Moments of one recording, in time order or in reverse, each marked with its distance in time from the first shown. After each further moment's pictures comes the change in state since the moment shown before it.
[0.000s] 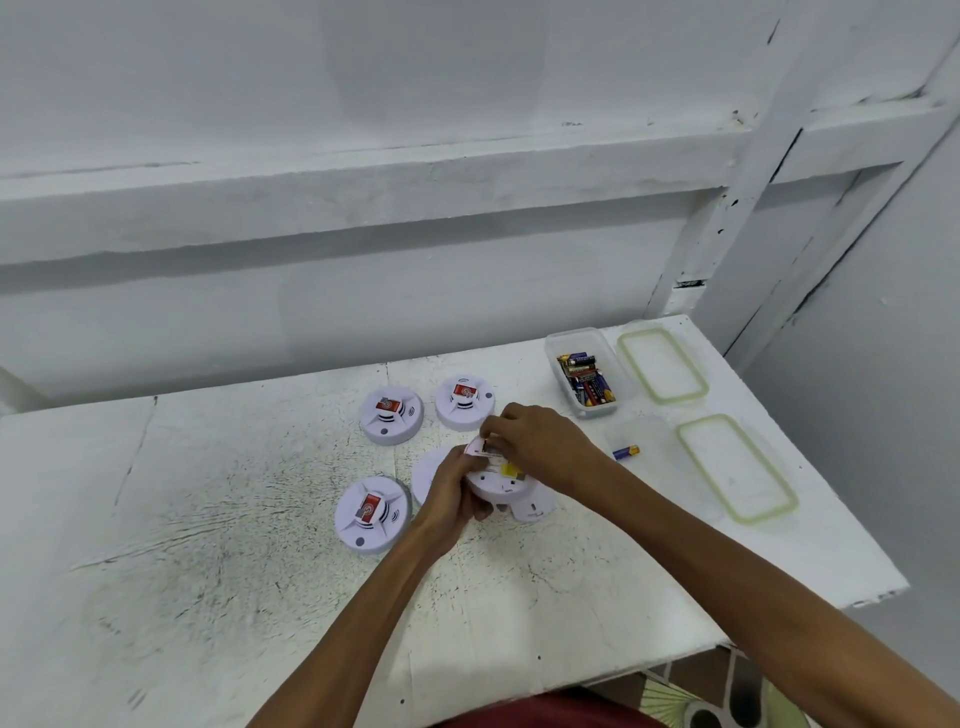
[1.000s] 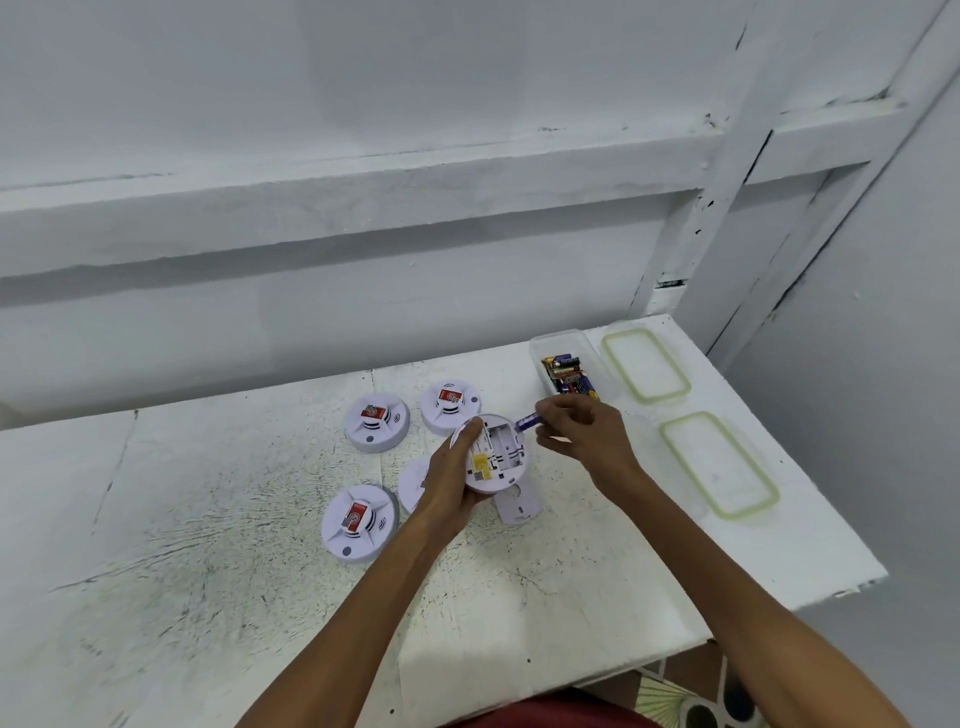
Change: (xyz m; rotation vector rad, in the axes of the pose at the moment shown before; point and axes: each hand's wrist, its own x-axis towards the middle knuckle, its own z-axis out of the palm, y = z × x) left_hand 0.019 0.009 0.024 -0.116 0.108 -0.037; right_hand -0.044 0.035 -0.014 1.429 0.429 0.679
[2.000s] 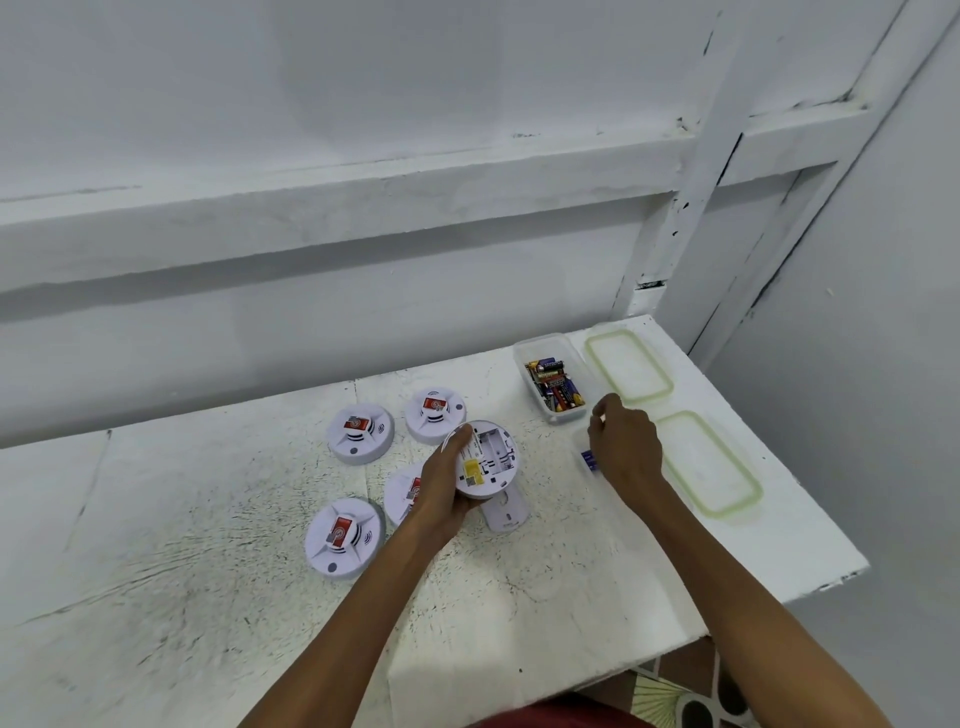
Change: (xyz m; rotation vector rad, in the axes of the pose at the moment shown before) left_hand 0.005 0.002 0.007 -0.082 -0.050 -0.070; right_hand 0.030 0.027 -0.057 -1.249 0.386 -0.148
